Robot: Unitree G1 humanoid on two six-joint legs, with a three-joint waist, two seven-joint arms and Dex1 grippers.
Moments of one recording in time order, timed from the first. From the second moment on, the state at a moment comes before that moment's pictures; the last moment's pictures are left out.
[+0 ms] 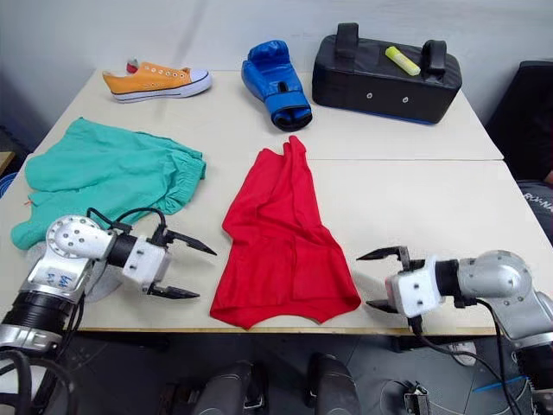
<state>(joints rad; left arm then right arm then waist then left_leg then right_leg) -0.50 0.79 -0.15 0.37 -0.15 -0.67 -1.47 -0.17 -0.98 0.05 0.11 0.02 -0.75 1.18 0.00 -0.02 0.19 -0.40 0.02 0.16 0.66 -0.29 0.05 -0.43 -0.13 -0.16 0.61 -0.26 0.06</state>
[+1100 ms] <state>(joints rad) -0.50 0.69 -0.35 0.52 -0.16 -0.92 -1.33 -0.18 -0.88 0.27 0.10 -0.02 -0.75 0.98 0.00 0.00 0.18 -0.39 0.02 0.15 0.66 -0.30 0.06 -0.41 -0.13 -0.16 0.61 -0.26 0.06</state>
